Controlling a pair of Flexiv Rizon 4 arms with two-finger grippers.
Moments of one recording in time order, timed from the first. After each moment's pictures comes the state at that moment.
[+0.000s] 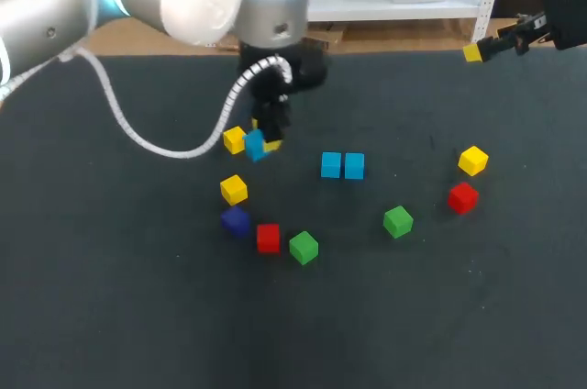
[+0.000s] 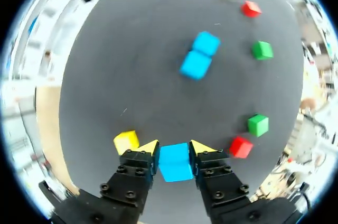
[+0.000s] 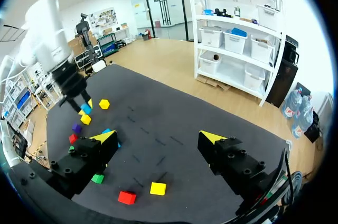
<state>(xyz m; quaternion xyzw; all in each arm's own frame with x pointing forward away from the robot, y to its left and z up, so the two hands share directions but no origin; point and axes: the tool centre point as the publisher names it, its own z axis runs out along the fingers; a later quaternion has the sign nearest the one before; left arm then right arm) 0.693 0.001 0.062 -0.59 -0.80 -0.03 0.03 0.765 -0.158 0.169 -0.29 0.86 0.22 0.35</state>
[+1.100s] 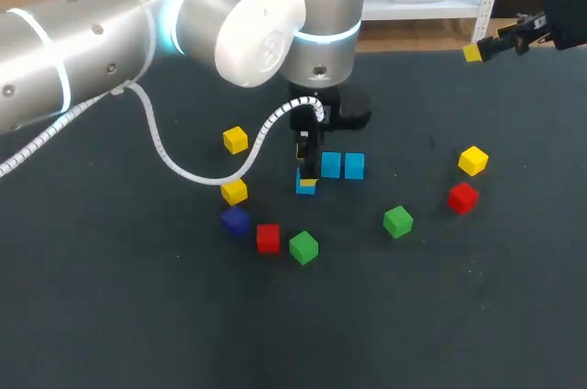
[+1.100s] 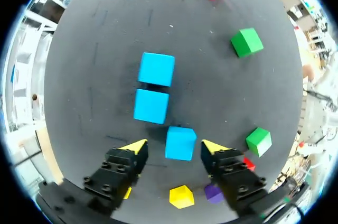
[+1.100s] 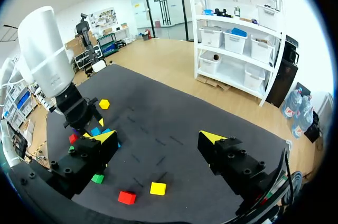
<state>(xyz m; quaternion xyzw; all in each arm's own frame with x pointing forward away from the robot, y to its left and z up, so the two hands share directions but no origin) 0.686 -0.046 0.018 -0.67 -0.74 -0.01 0.03 0.765 -0.158 0.169 -0.29 0.86 0.22 0.35</state>
